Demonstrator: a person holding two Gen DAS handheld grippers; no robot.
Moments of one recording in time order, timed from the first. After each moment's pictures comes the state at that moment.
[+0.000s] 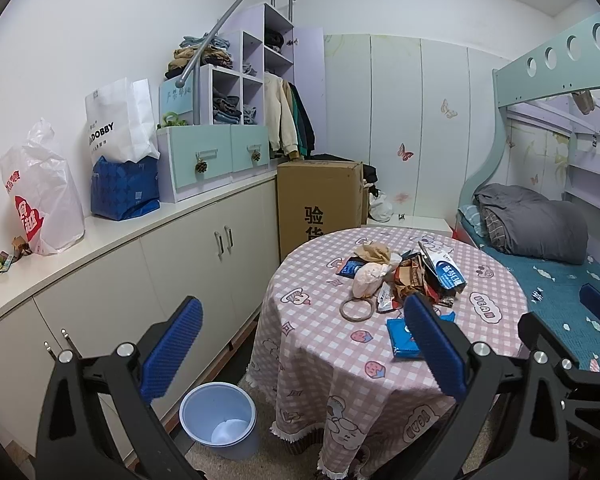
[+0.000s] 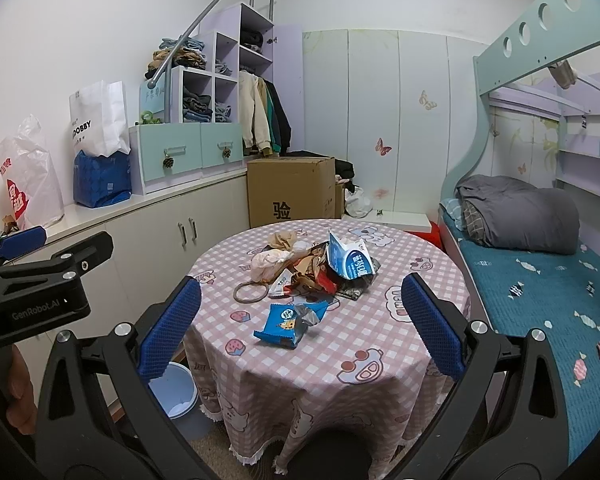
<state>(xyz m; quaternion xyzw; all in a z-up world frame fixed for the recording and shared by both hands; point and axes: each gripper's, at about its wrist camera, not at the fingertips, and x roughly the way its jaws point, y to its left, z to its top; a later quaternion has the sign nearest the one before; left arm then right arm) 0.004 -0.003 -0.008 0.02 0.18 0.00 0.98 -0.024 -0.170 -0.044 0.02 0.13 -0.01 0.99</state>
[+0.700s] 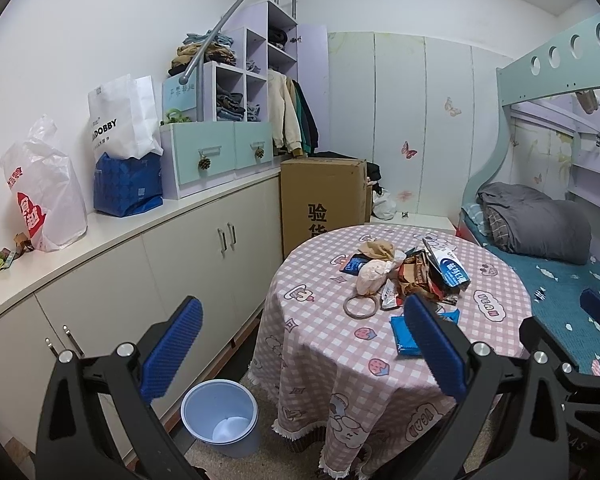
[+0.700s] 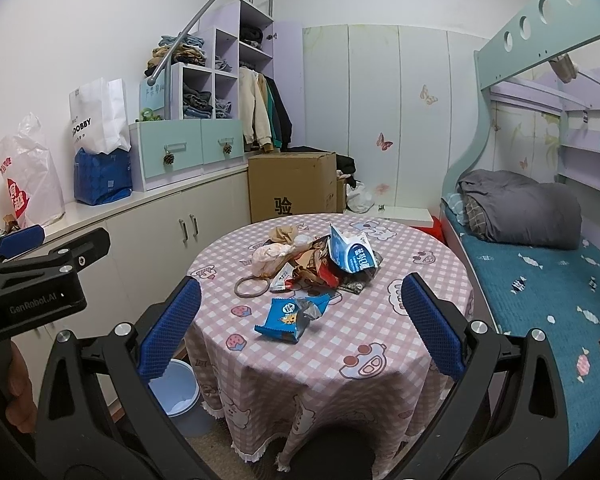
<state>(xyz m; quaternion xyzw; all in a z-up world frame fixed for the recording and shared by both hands) 0.007 0.003 -0.018 0.02 0.18 0.00 0.98 -0.022 -0.167 -0.054 0.03 0.14 -0.01 0.99</state>
